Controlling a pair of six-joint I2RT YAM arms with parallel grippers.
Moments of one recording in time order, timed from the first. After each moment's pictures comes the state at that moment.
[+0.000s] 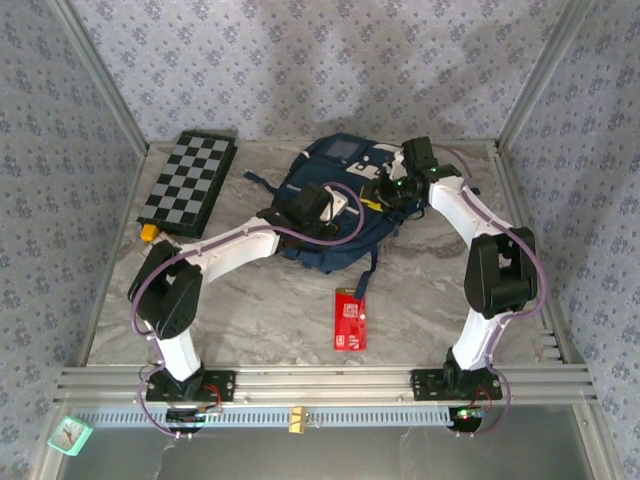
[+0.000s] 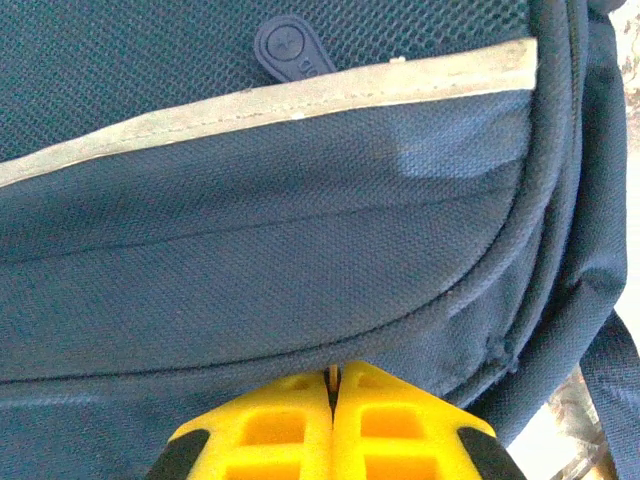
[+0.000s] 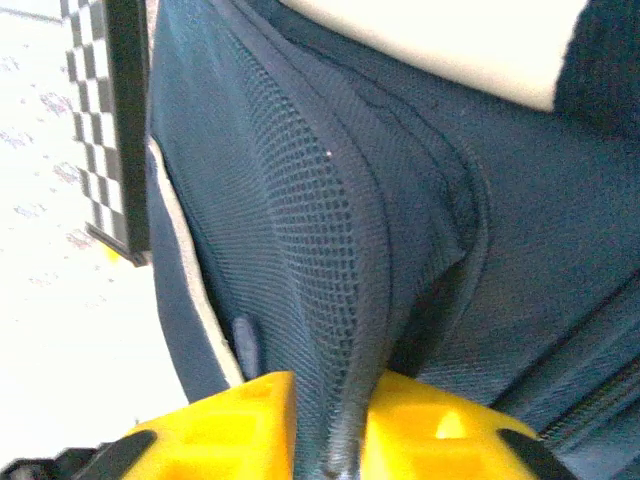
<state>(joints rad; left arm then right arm) -0.79 1.76 1.31 -0.38 -0.05 -0.09 0.24 1.79 1.45 -0.60 -0.60 0.64</state>
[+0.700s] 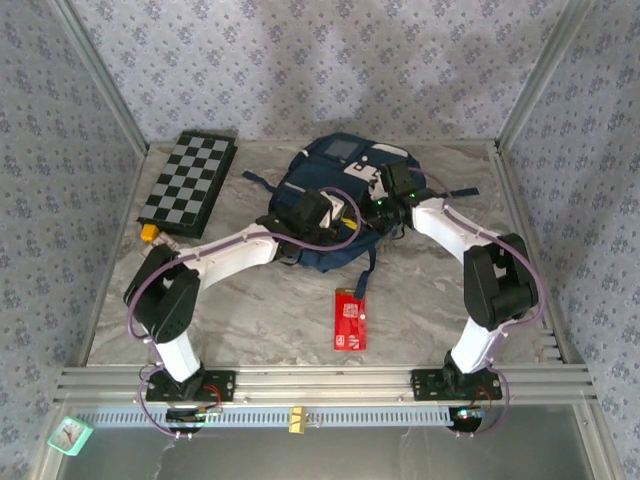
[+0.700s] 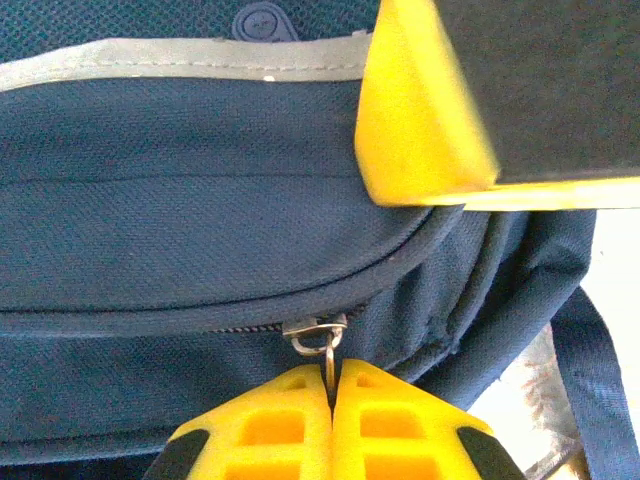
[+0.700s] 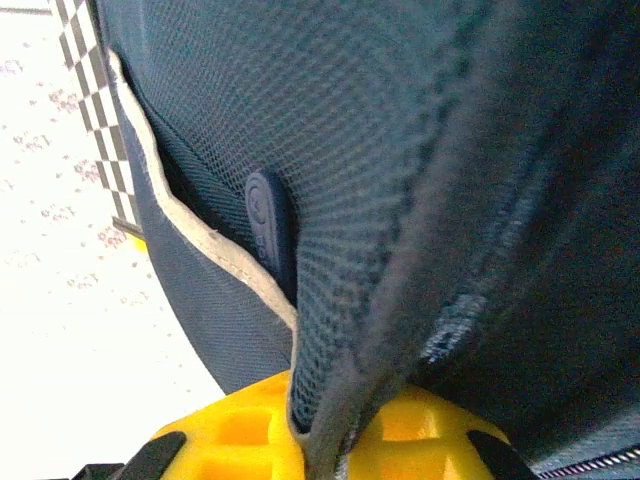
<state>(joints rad) -0.81 1.73 1.24 -0.35 -0.08 -0.18 0.38 1.74 1.27 -0.41 -0.58 0.91</state>
